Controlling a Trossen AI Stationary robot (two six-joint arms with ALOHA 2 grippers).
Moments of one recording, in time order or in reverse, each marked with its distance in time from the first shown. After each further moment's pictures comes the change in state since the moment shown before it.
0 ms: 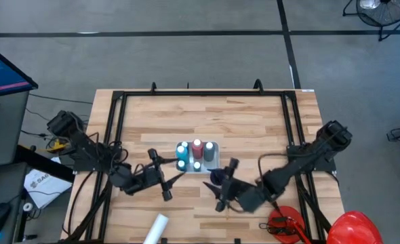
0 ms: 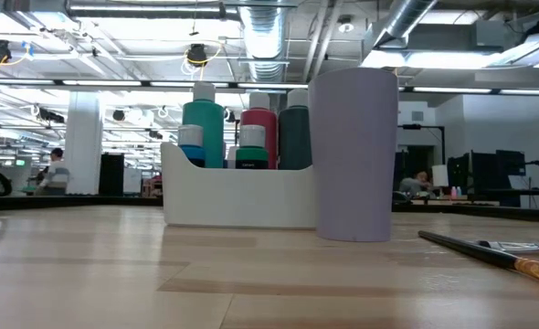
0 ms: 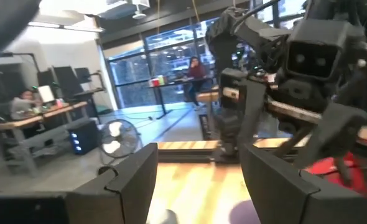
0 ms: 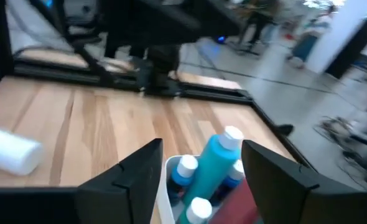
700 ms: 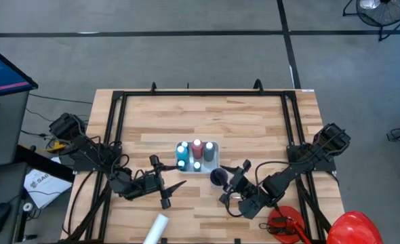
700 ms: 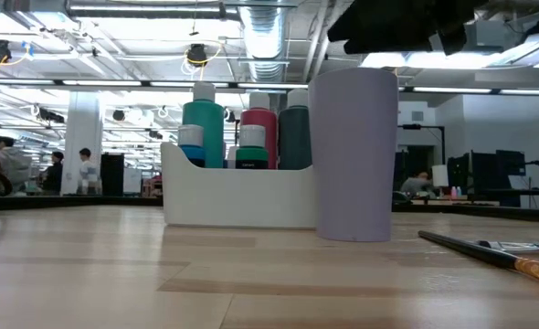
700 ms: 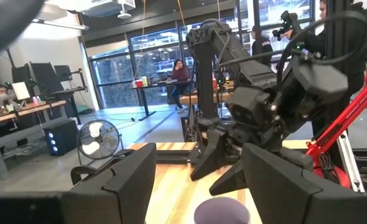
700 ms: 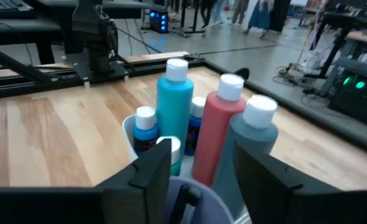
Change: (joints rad) left arm -0.048 0.054 0.024 0.028 0.014 -0.049; right arm 0.046 0.044 -0.197 -0.025 0.272 0.545
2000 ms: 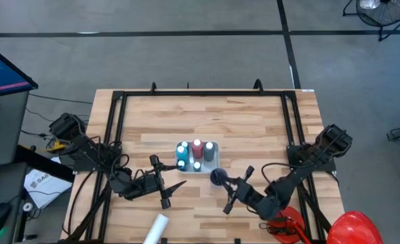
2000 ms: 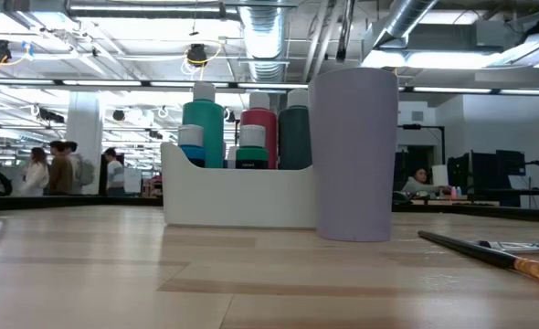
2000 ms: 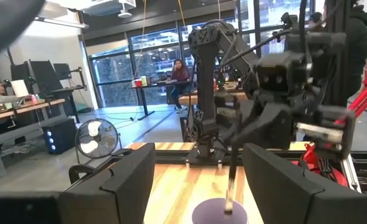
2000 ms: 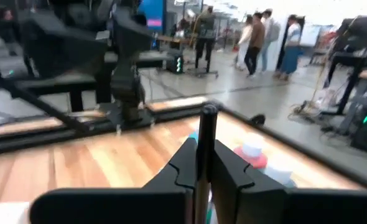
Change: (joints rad) left arm -0.003 0.000 0.000 0.001 0.000 -0.012; right arm 0.073 -0.001 -0.007 0.530 0.077 -0.466
